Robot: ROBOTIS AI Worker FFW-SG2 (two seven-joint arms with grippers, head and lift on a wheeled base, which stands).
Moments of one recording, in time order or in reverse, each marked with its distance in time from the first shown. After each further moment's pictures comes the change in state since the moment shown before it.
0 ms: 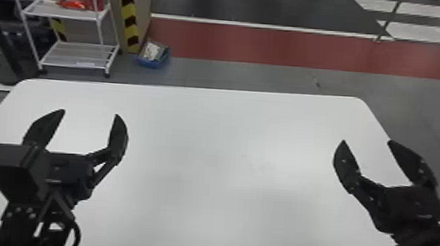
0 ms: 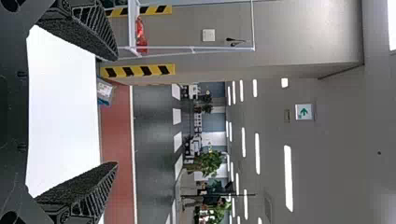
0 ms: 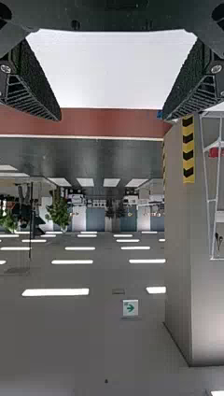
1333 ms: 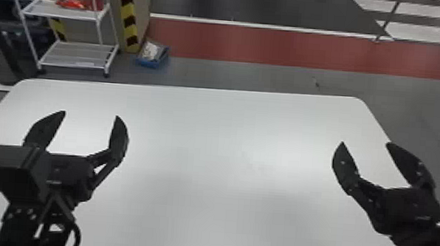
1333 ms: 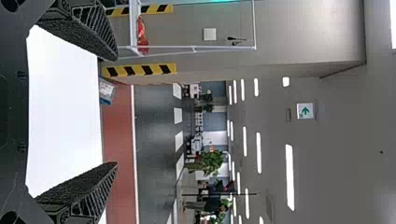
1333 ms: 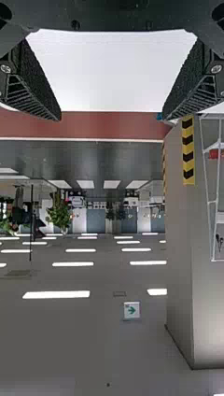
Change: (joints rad) left arm 0.002 0.000 -0.005 0.002 -0.002 0.005 -0.002; right arm 0.005 0.000 0.000 0.004 -0.006 0.000 0.000
